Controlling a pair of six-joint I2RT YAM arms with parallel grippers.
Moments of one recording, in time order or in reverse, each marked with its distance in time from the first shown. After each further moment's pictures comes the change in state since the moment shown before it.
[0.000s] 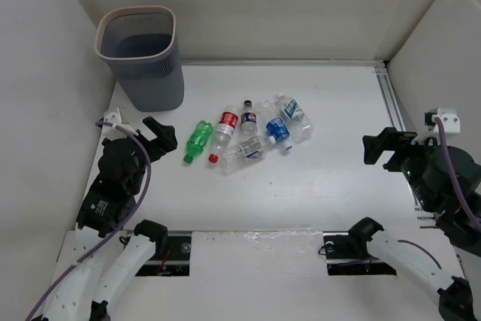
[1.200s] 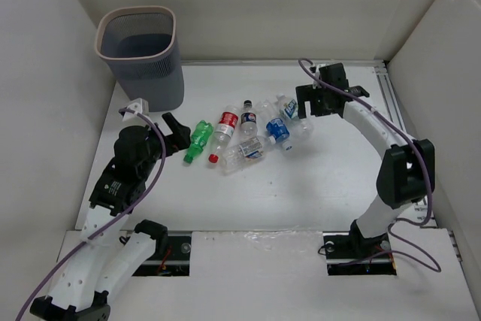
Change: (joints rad) left arm 0.002 0.120 -0.028 0.053 0.153 0.036; right arm -0.308 1.069 0.045 0.428 -0.496 -0.203
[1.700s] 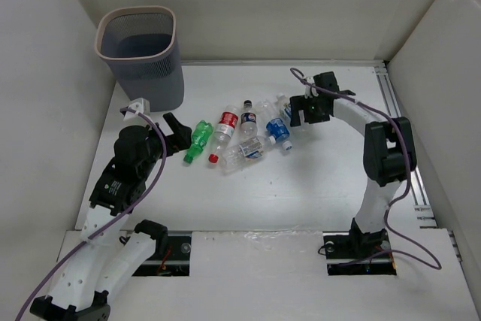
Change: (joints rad) left arm 0.000 0.001 0.000 0.006 0.022 0.011; right arm -0.063 0.241 -0.002 0.118 -0.230 -0.058
